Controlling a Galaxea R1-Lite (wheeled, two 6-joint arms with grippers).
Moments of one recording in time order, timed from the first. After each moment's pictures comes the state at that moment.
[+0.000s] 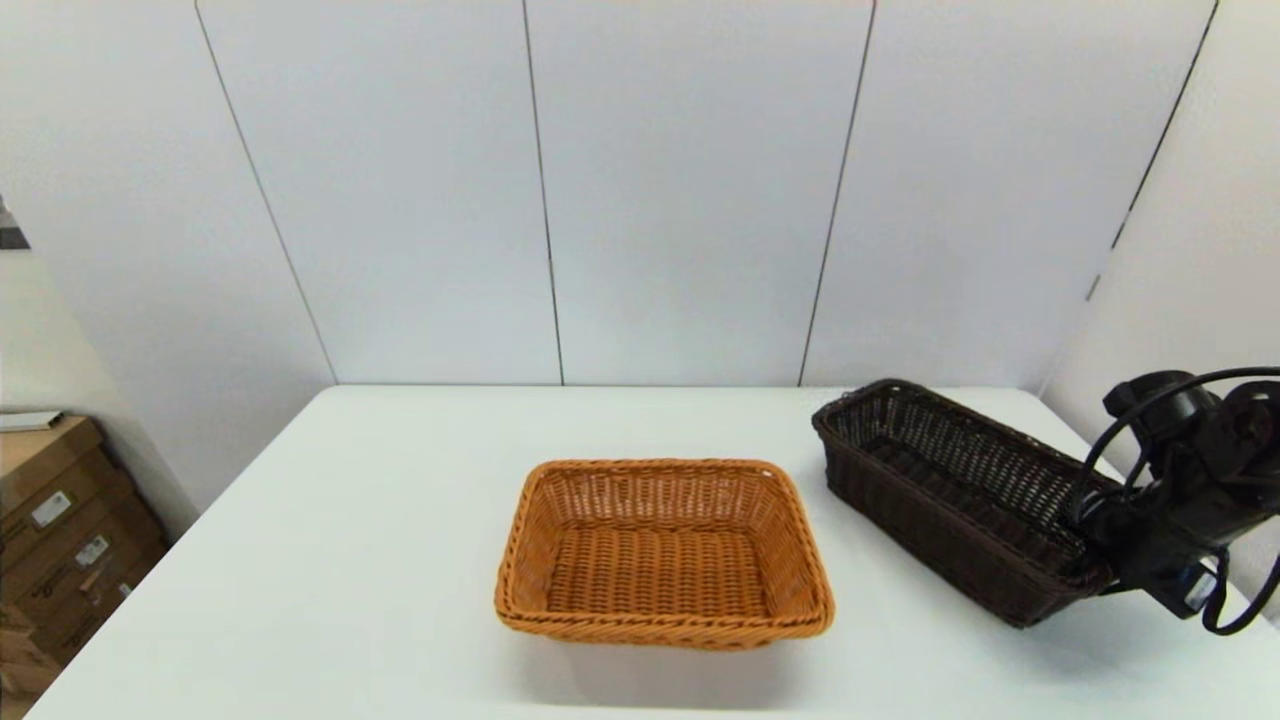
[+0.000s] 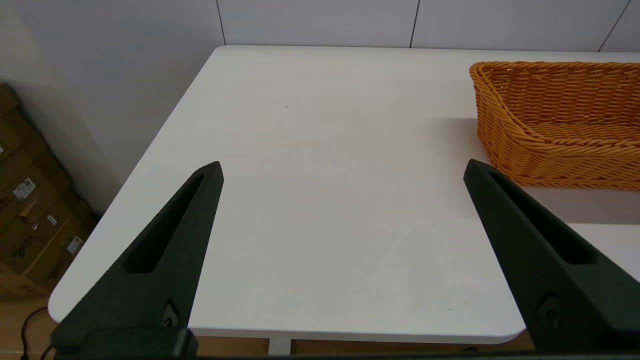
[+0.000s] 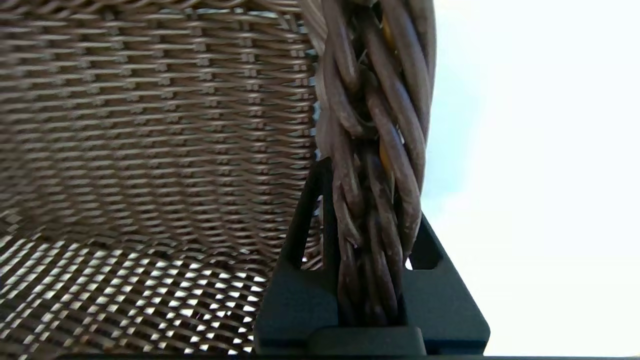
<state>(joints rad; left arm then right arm) 0.00 0.00 -0.05 0.12 0.01 -0.04 -0.22 1.97 -1.00 0.30 -0.02 0.82</state>
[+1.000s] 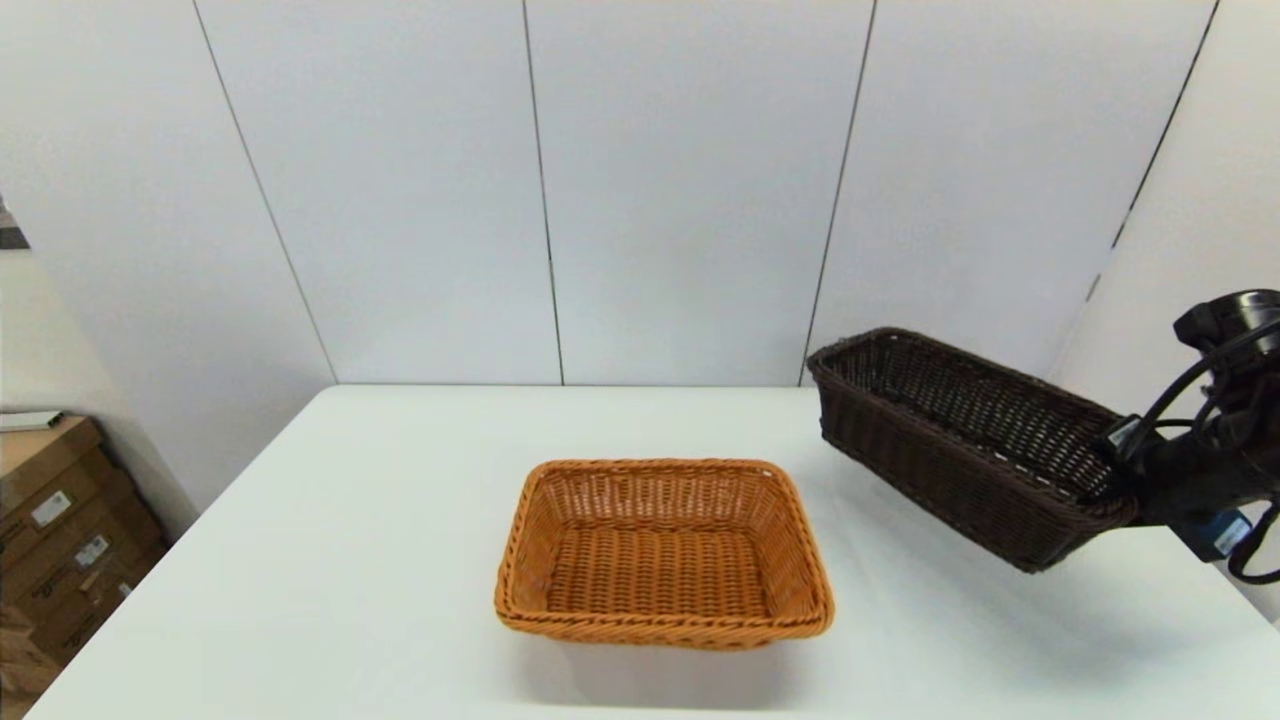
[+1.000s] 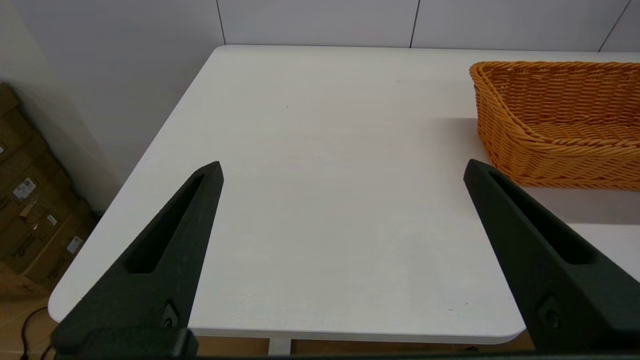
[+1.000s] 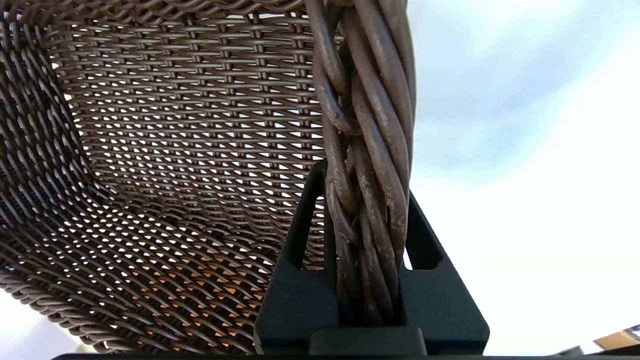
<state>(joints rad) 0.00 0.00 -0.05 0.12 0.01 -0.04 -0.22 1.76 -1.09 0.41 0.16 0.89</state>
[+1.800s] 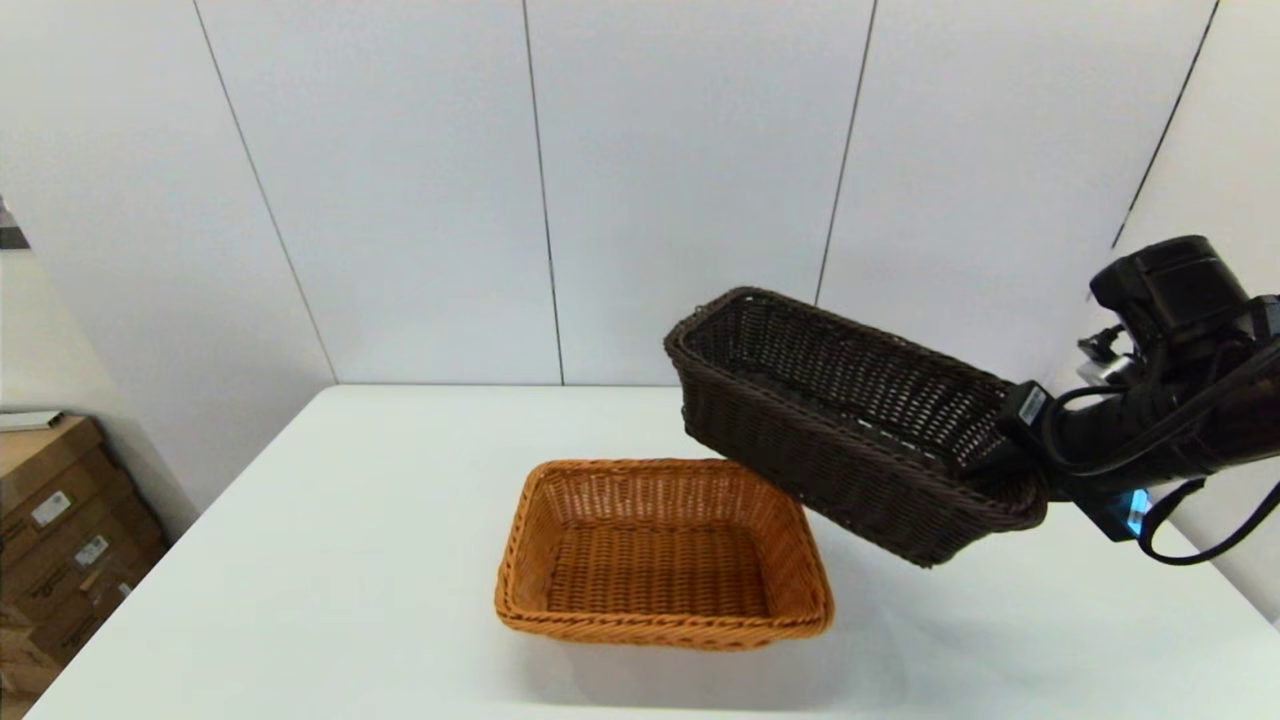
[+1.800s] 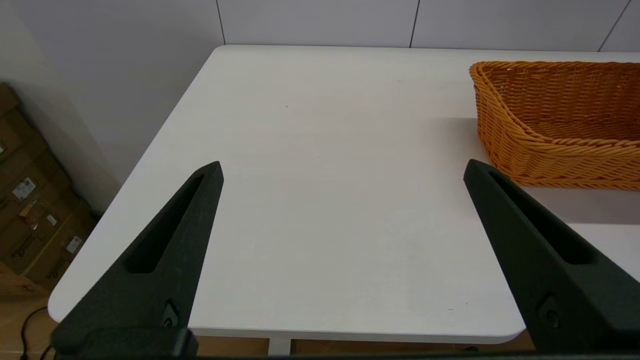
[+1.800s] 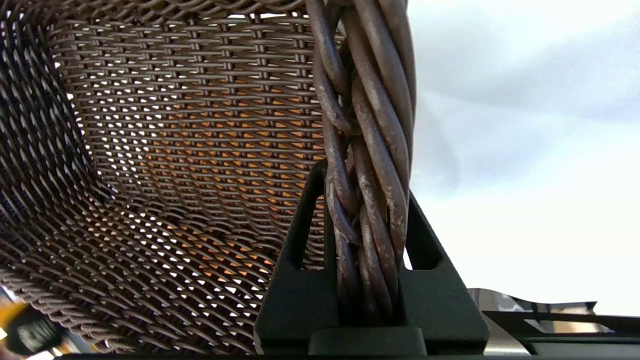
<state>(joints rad) 0.00 0.00 -0.05 0.12 0.01 -0.04 0.11 1.65 -1.12 0.46 0.26 0.91</state>
